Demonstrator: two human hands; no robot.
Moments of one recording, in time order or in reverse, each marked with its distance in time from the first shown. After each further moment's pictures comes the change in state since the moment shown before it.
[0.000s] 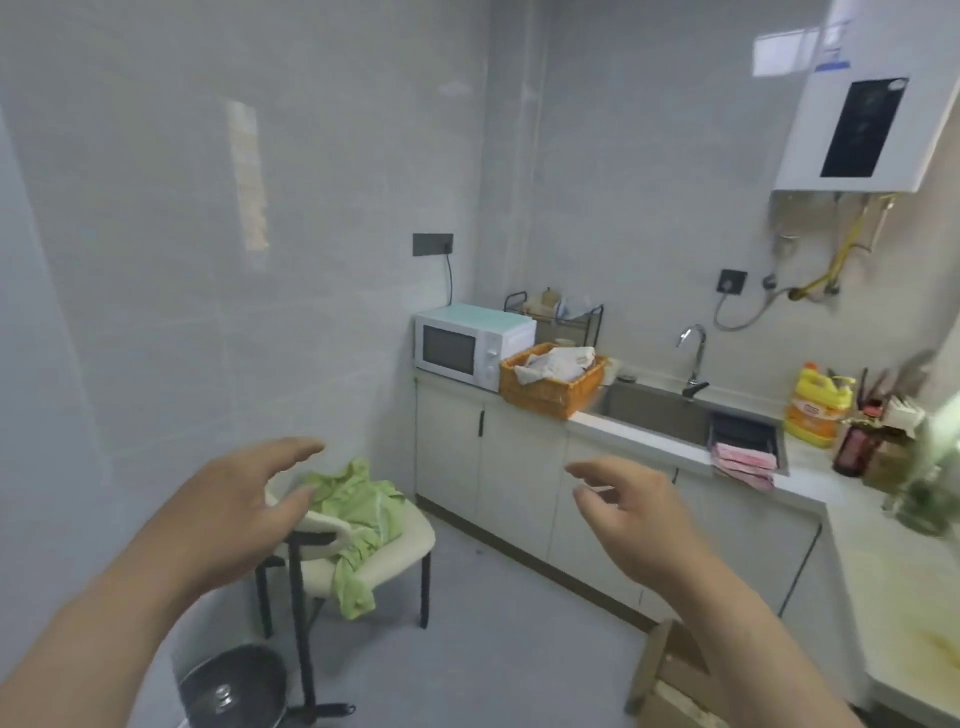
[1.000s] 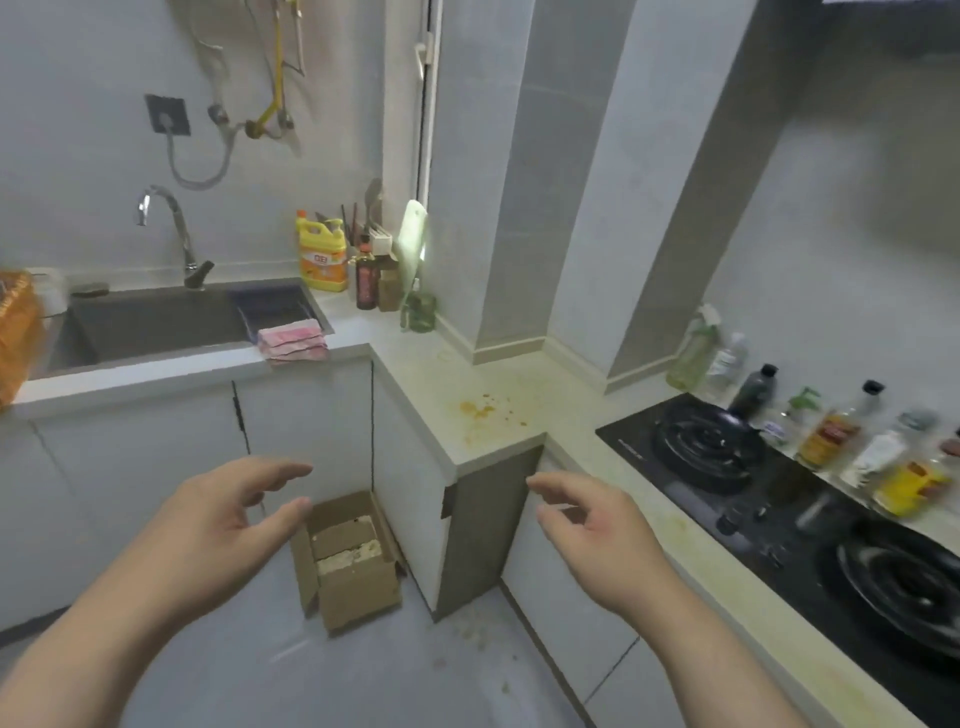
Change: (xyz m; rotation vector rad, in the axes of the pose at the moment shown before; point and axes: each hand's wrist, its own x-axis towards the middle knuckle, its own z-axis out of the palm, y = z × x) left_hand 0.183 0.199 0.333 -0.489 -0.838 0.732; right_hand -0.107 0.144 -0.069 -0.072 0.639 0.956
